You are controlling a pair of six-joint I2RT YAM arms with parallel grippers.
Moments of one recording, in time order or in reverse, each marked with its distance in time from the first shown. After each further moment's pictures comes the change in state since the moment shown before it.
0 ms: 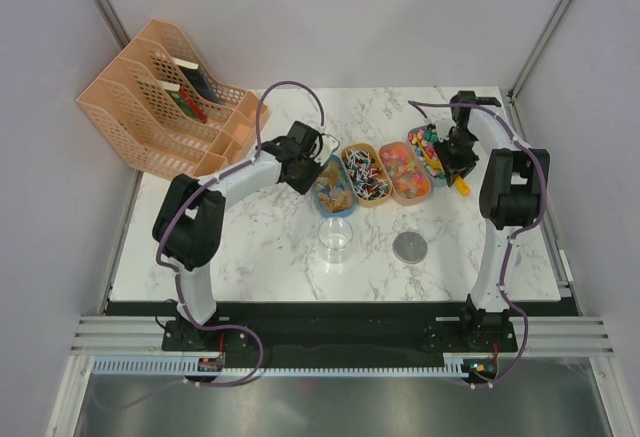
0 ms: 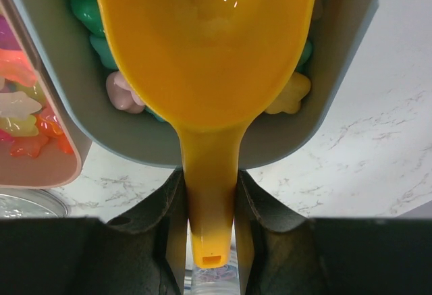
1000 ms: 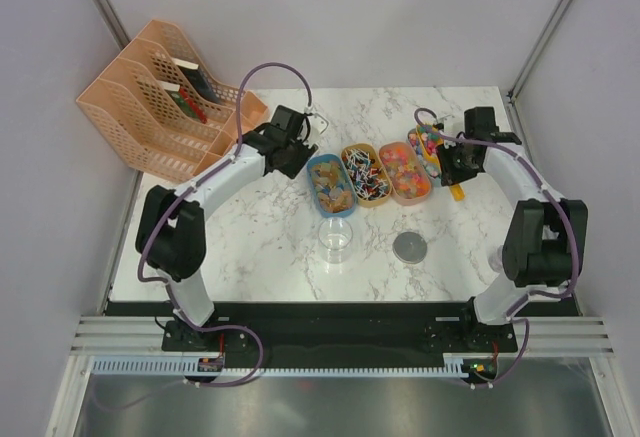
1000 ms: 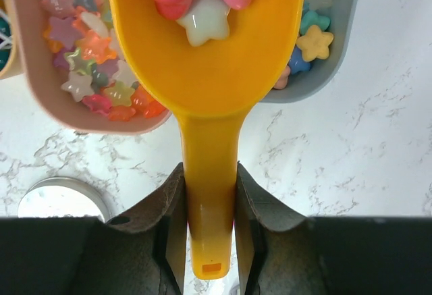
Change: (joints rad) left arm 0.043 -0.114 0.041 -0.032 -0.111 0.068; right arm 0.009 -0.518 -0.573 0.470 -0.135 0.070
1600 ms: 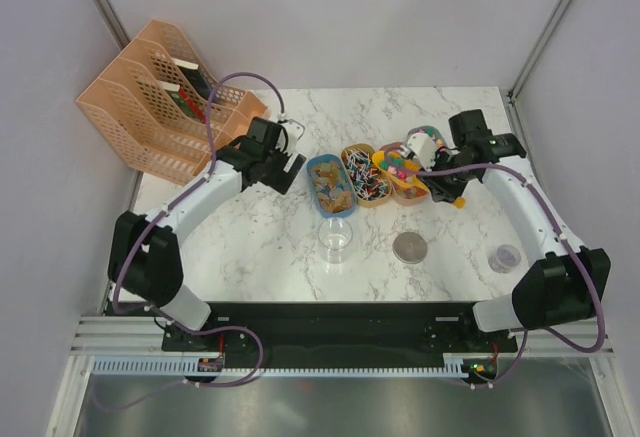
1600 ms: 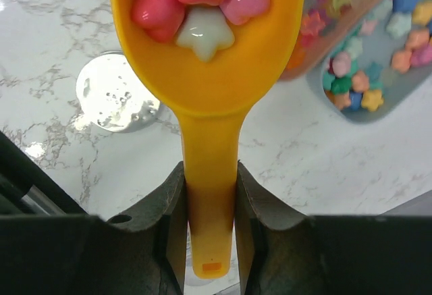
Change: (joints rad) left arm 0.052 -0.193 -0.177 0.009 -0.010 -0.076; right arm 0.150 -0.261 0.027 -0.355 -0.115 -0.478
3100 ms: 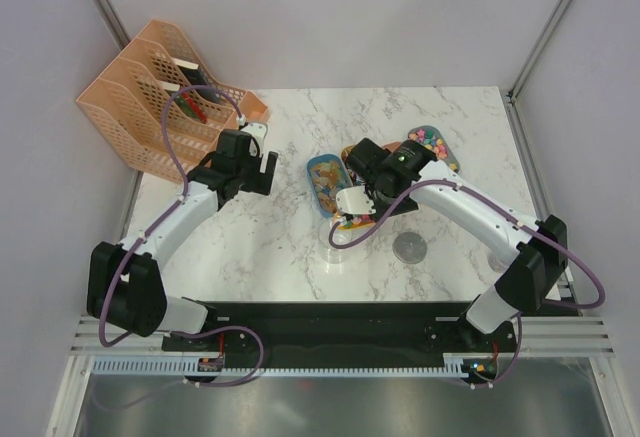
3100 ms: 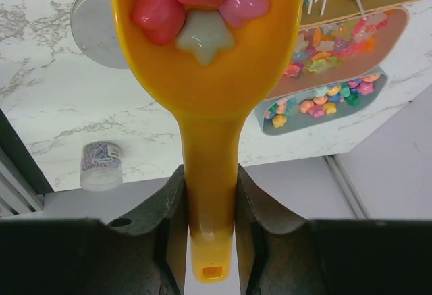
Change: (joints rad) left arm 0.125 -0.206 -0.231 0.125 -0.012 -0.199; right arm 0.637 0.171 0.229 -0.299 0.529 -0.193
